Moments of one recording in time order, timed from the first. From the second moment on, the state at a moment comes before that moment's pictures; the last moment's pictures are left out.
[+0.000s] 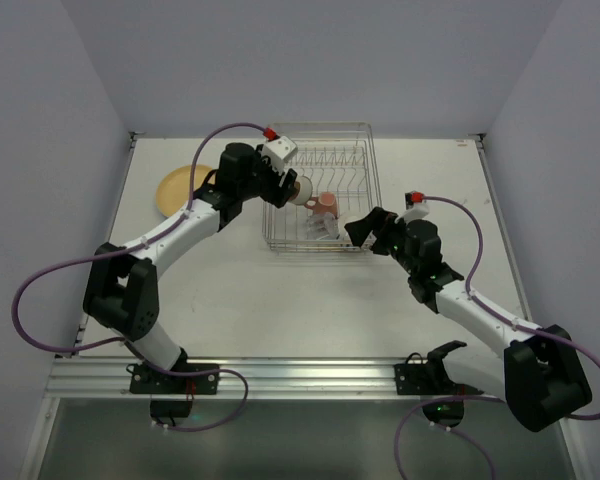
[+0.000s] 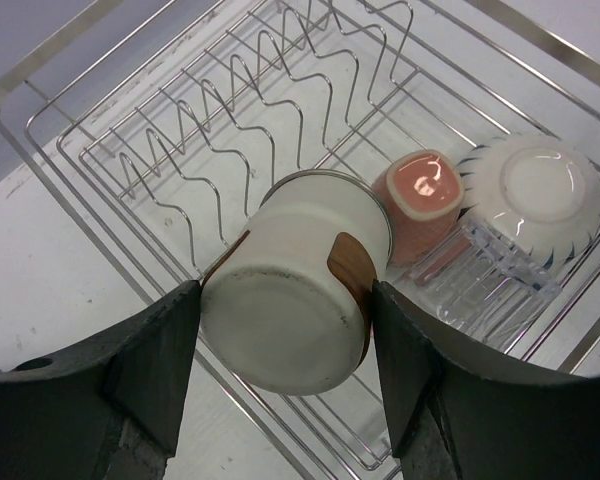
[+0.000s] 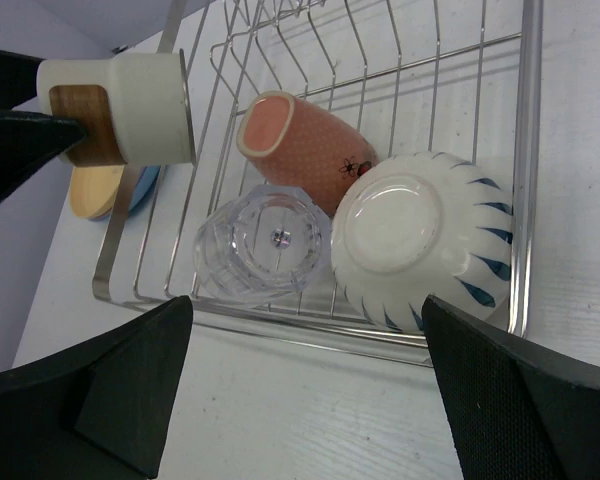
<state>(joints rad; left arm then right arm) -0.45 1.64 1.24 -0.02 0.26 0.20 0.41 1.12 0.49 0.34 -0.03 0.65</state>
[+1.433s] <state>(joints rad) -0.45 1.41 1.11 0.19 0.82 -0.31 0.41 1.06 0.54 0.70 -0.67 0.73</state>
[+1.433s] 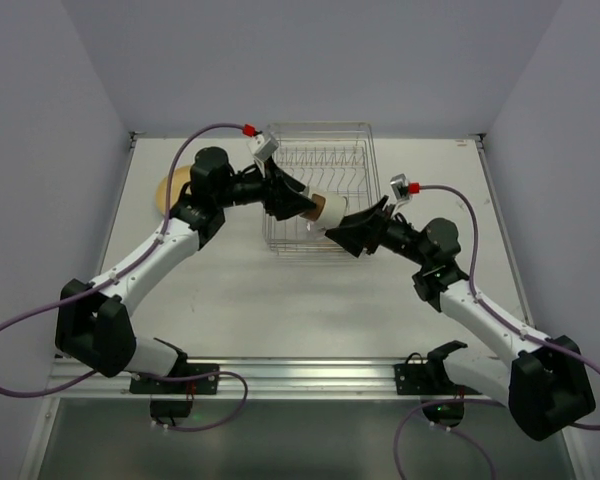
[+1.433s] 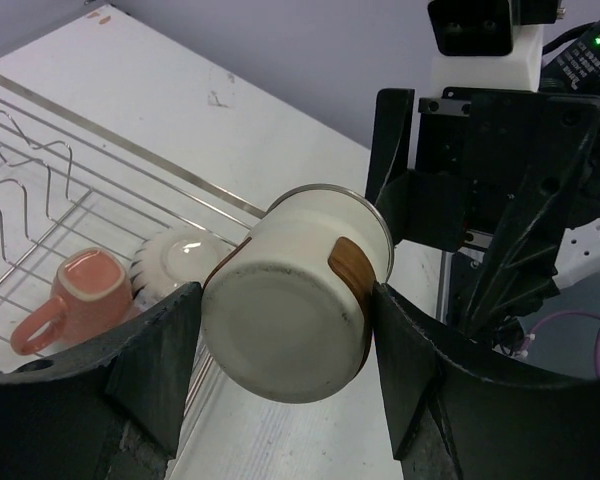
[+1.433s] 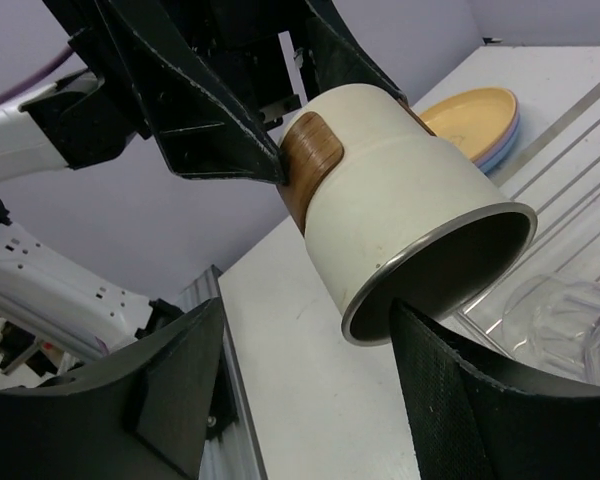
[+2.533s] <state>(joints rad) -0.39 1.35 0.99 0.32 0.85 -0.34 0.40 1.01 0.58 0.60 -0.67 0.70</state>
